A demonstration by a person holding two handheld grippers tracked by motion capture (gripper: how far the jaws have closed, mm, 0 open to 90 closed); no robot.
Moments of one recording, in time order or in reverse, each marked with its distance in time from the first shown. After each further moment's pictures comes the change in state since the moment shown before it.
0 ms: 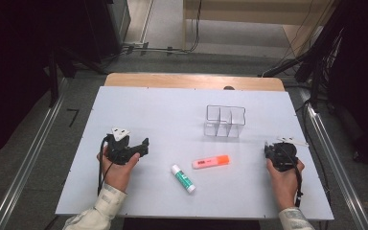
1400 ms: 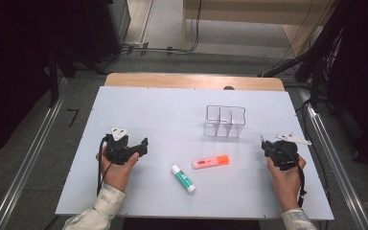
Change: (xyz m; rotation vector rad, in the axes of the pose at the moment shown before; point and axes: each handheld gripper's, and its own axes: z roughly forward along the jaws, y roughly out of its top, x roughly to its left) left arm 0.002 0.000 0.000 0.002 0.003 -0.010; right arm 0.009 0.012 -0.024 -0.071 0.105 -0.102
